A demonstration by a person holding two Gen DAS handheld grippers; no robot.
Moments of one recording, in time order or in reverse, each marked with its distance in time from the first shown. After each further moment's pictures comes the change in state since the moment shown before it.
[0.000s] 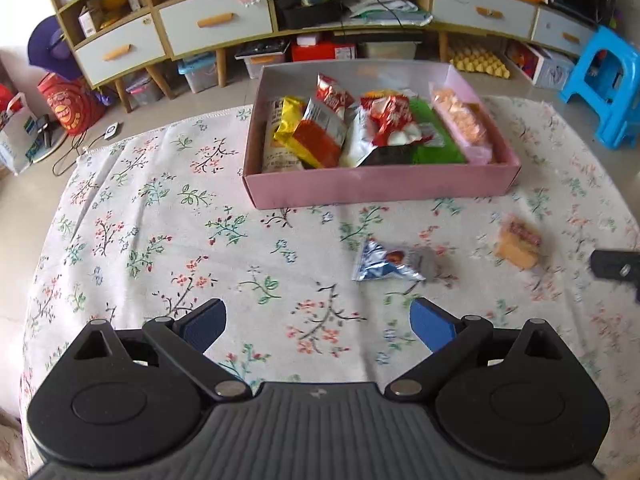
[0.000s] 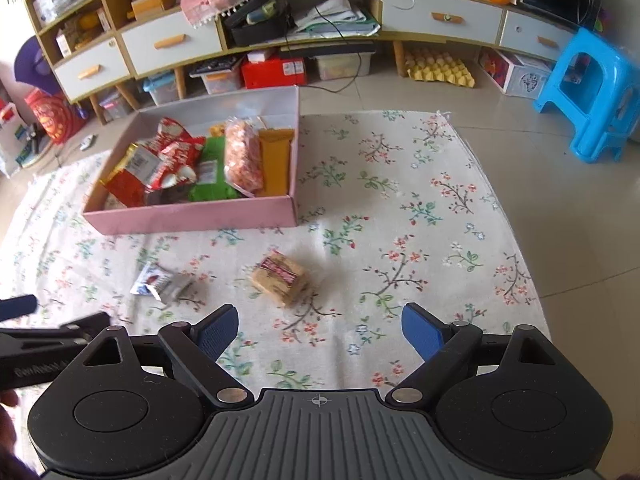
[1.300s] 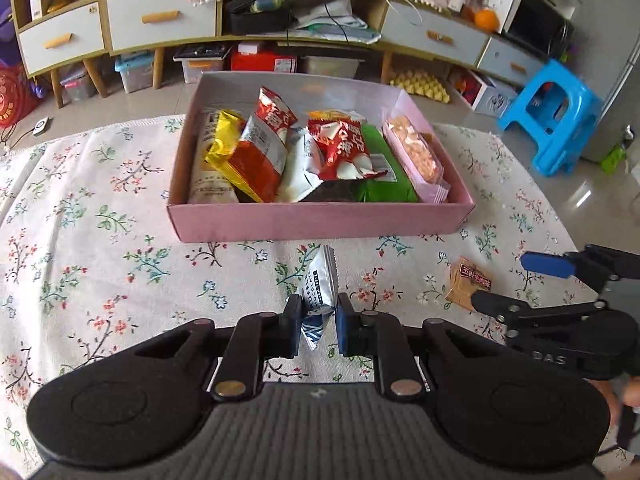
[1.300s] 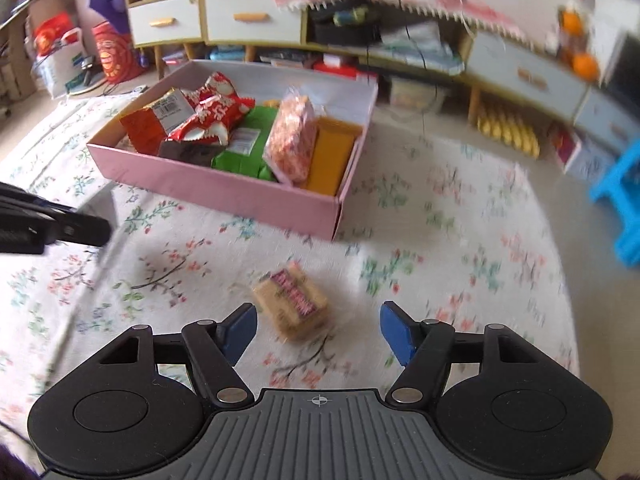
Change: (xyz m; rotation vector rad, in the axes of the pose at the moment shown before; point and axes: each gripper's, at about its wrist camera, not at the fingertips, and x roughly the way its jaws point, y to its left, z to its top) left arm 0.018 0.015 0.011 -0.053 -0.054 -0.270; right arm 0.059 0.024 -0.008 -0.336 -0.134 0.081
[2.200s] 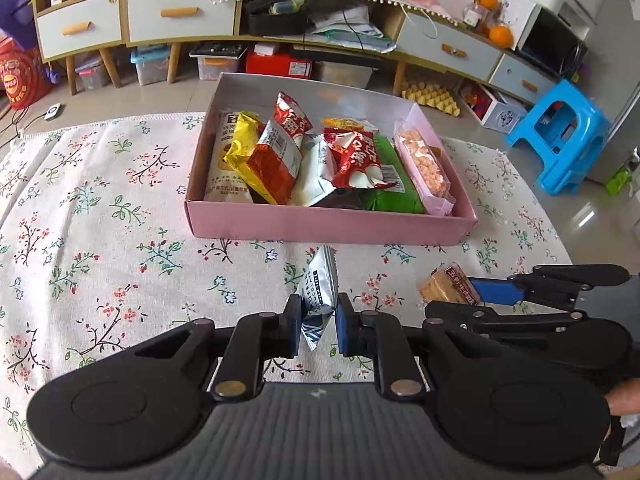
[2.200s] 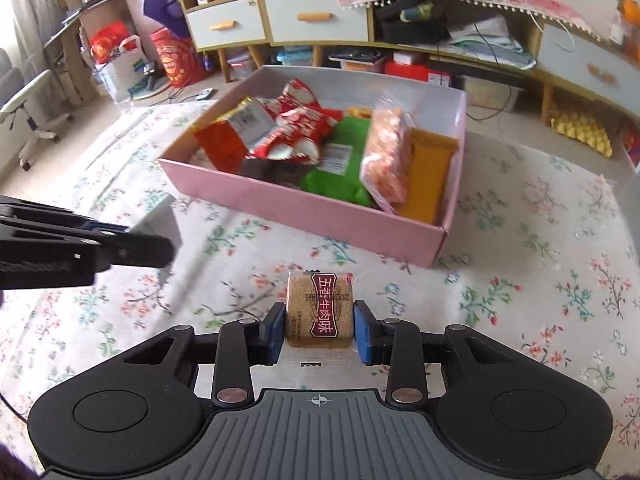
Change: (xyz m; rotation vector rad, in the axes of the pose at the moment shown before) left arm 0.003 0.008 0.010 -0.073 -0.008 -0.001; right arm 0.004 0.017 0.025 0.030 0.046 0.252
